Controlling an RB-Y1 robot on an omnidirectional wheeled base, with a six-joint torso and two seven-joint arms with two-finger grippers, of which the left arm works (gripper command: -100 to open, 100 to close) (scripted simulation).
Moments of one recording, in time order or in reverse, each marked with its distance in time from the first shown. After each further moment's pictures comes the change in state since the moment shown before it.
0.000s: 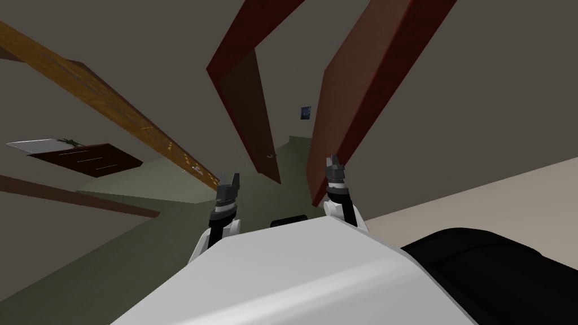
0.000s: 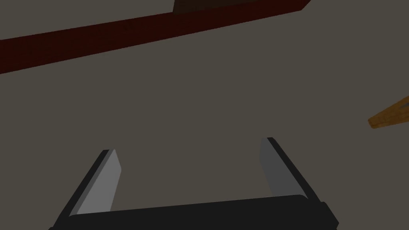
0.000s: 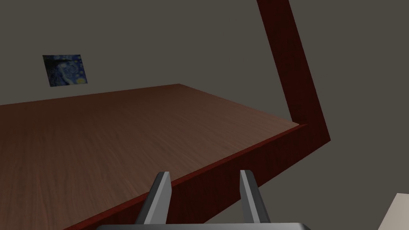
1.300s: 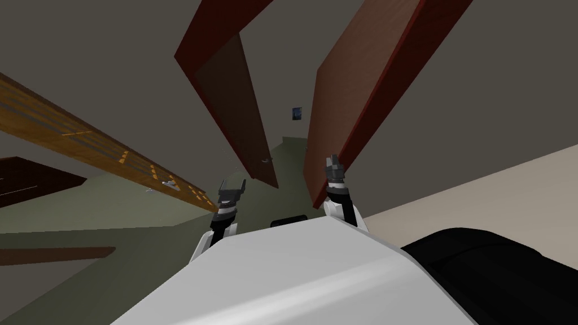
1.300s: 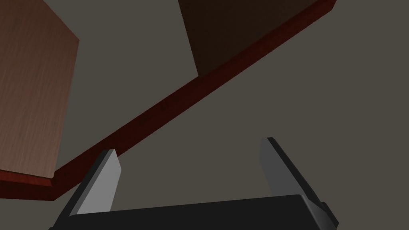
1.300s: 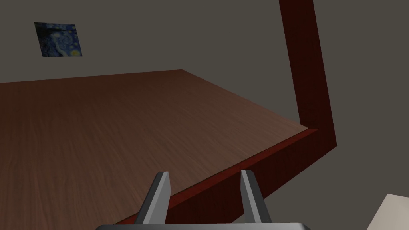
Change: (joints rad) arm -0.041 0.015 0.095 0.201 -0.146 -0.065 -0.346
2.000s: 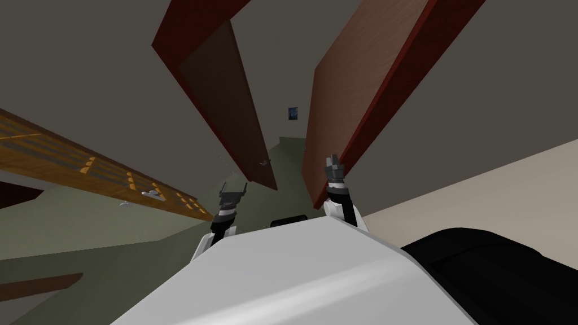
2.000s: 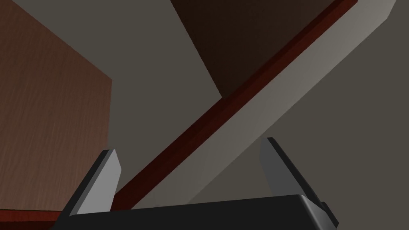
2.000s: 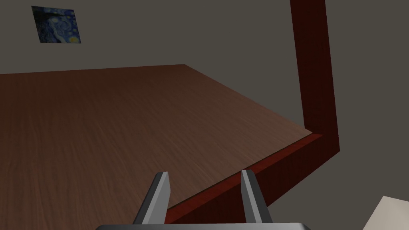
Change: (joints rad) arm -0.016 0.000 0.045 0.095 -0.070 -0.034 -0.172
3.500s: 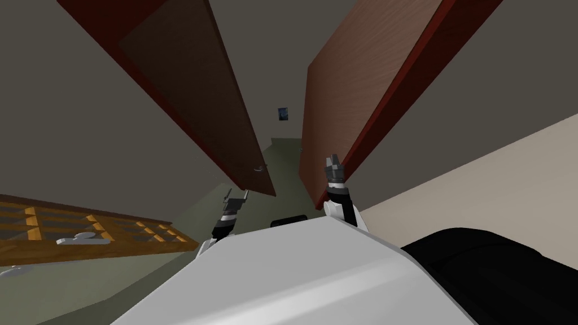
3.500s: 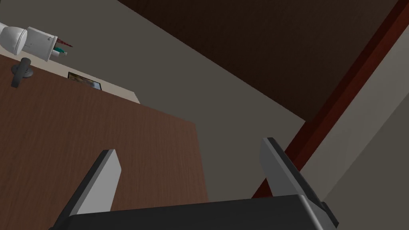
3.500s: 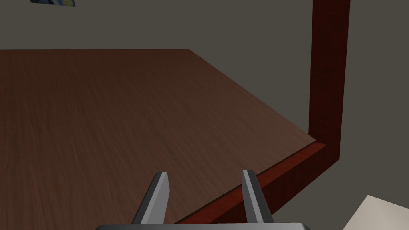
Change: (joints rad) arm -0.042 -0.017 0.108 0.228 -0.172 -0.075 -0.407
